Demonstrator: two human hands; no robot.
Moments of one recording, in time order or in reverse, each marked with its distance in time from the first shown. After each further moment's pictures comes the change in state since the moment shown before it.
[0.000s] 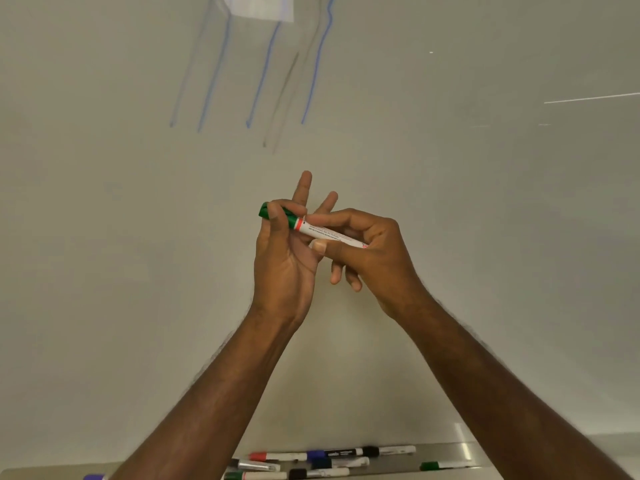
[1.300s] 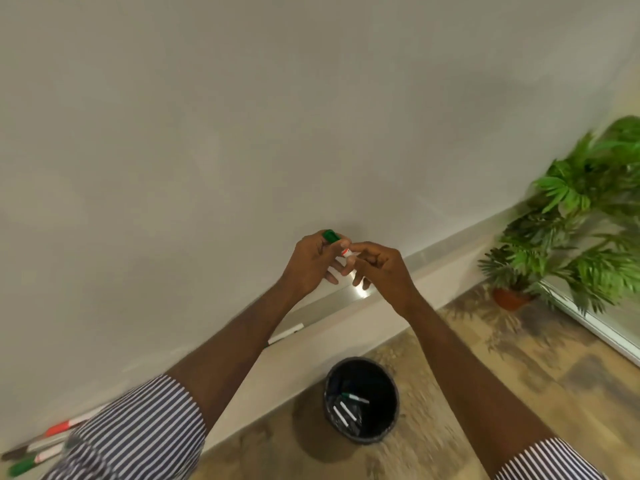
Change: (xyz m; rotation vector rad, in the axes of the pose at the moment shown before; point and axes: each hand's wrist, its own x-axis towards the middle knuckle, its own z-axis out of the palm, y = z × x) left_hand -0.115 -0.459 0.117 0.680 -0.363 -0.826; right_hand -0.304 0.217 -0.371 -0.120 0.420 0.581
